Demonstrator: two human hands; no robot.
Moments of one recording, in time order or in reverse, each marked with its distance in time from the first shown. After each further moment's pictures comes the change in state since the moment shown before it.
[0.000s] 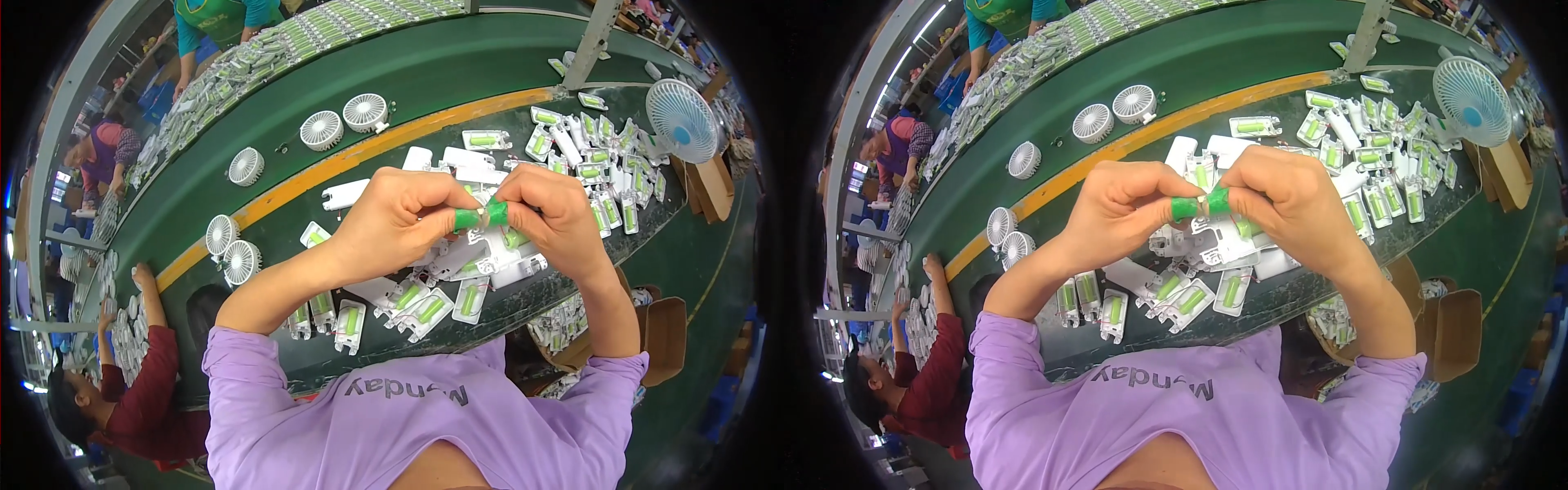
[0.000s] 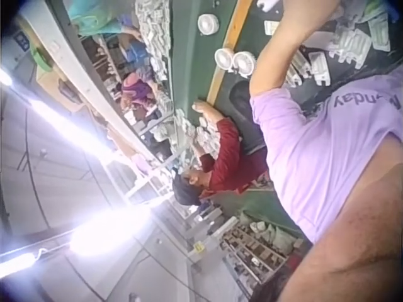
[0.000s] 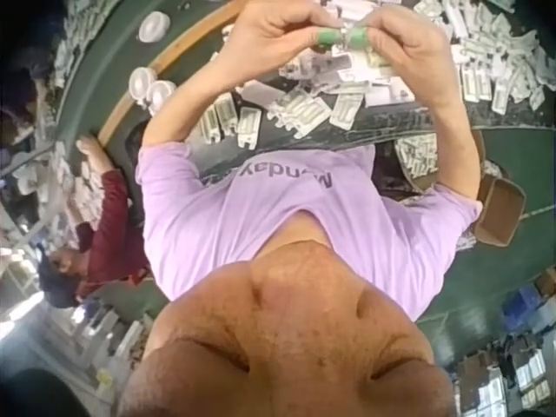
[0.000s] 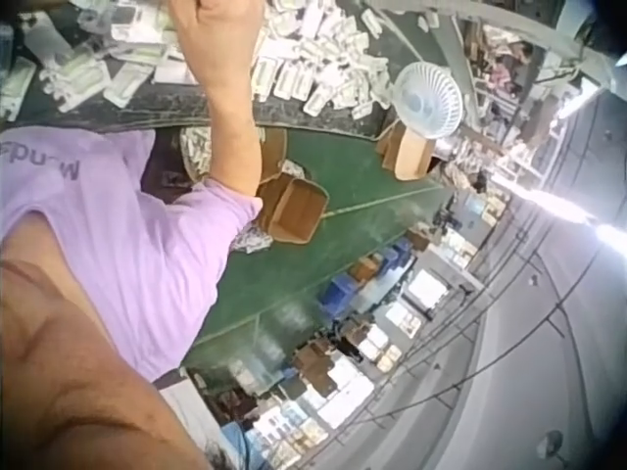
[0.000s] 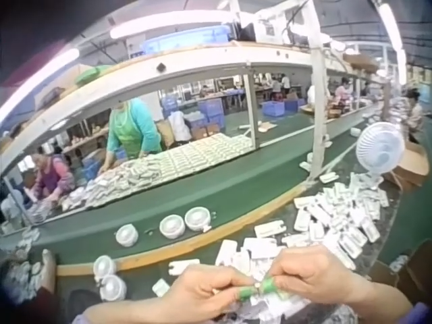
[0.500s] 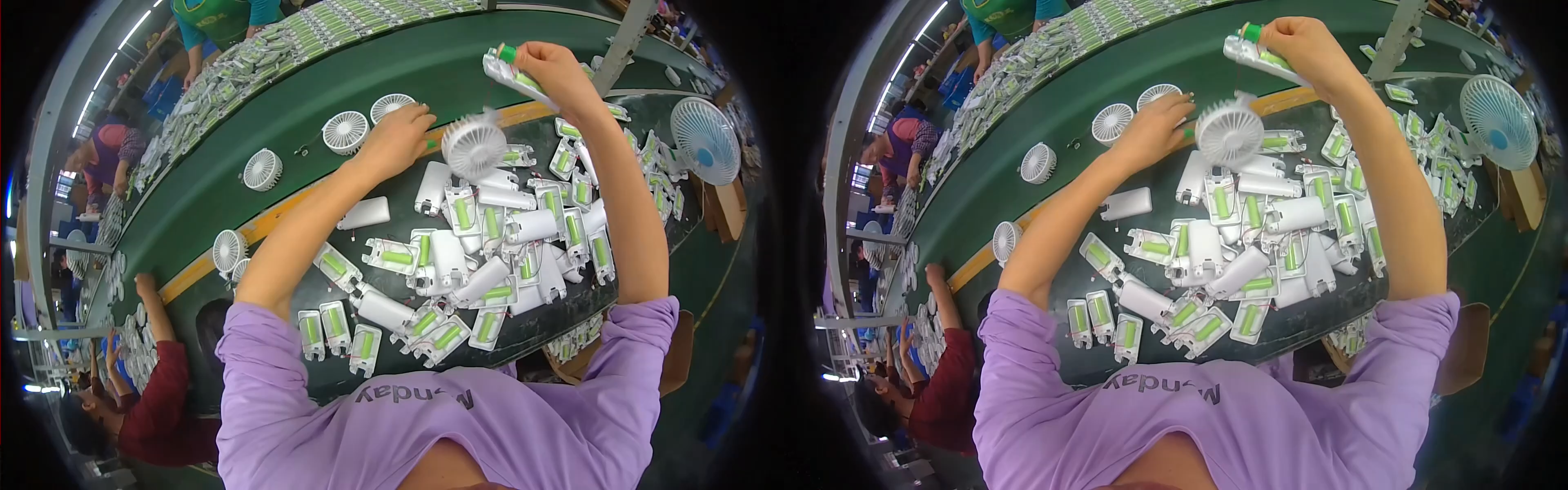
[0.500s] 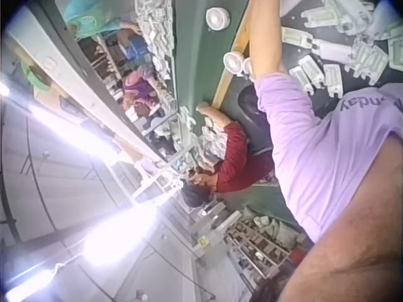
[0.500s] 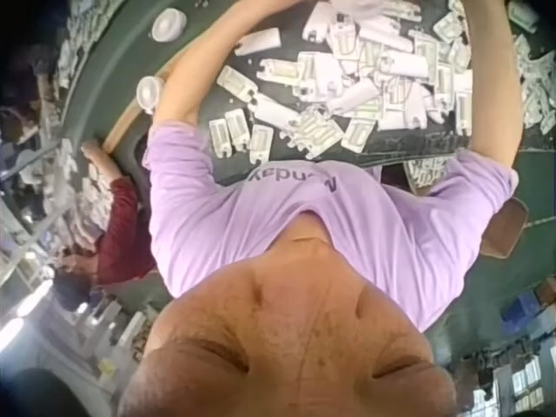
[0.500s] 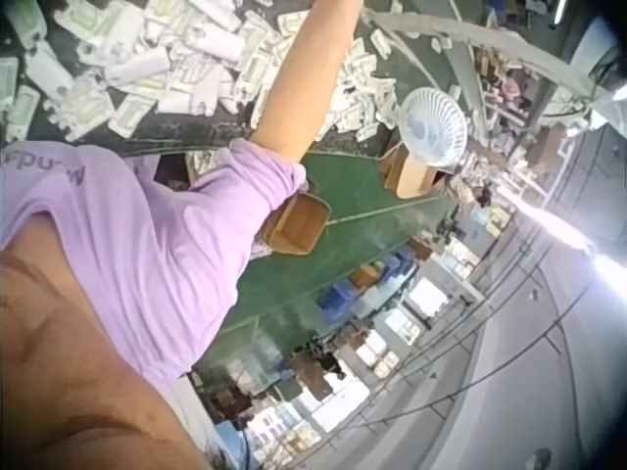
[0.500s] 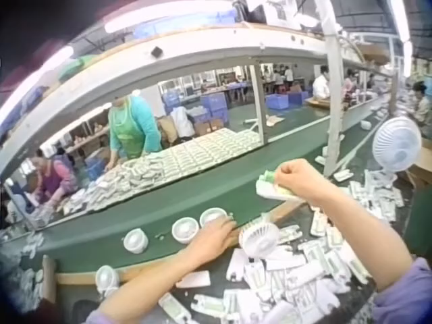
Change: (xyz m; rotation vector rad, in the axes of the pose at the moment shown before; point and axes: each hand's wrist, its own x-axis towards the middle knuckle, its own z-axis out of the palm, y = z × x) left_hand 0.090 -0.177 -0.079 0.976 0.121 0.287; right_hand 0.145 0.131 -0.036 0.147 0.059 0.372
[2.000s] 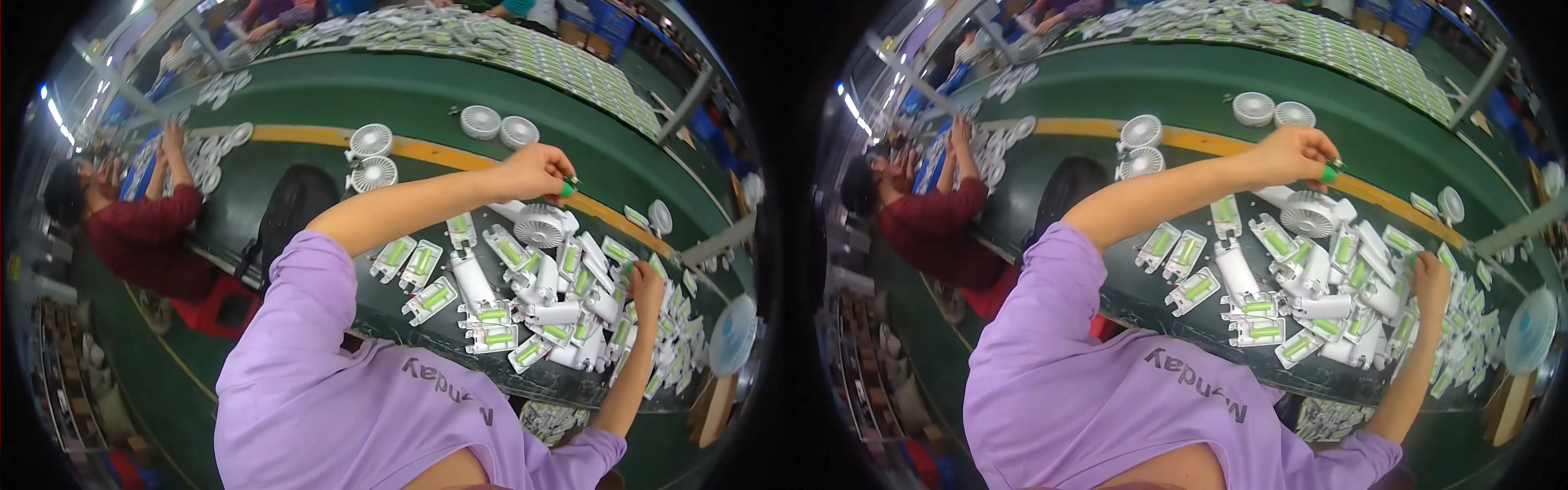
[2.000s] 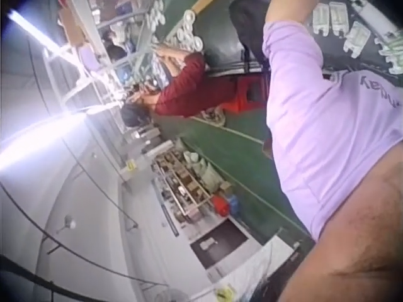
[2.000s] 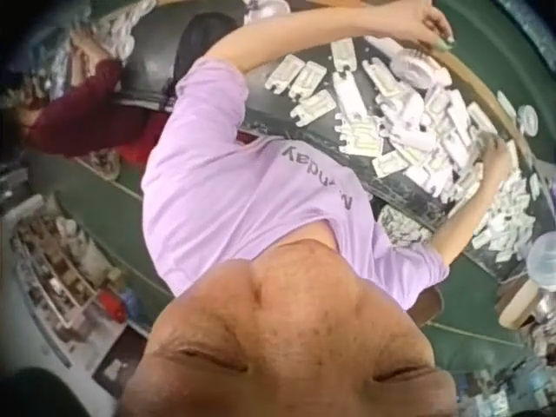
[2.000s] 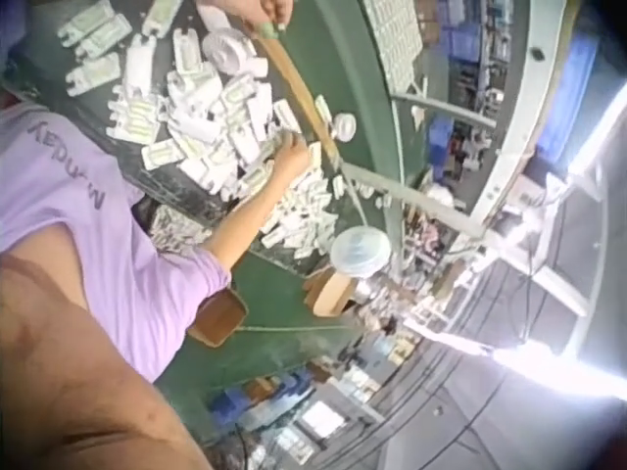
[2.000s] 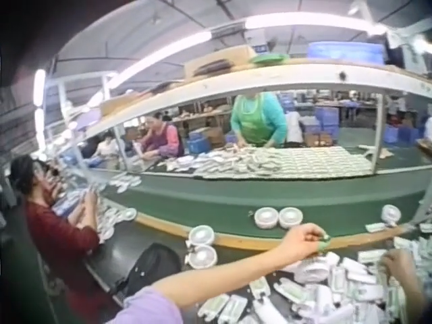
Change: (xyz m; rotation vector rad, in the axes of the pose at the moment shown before) left_hand -0.075 0.066 -0.092 -1.223 0.256 -0.700; right_hand -0.094 0.068 0.019 -0.671 -0.036 0.079
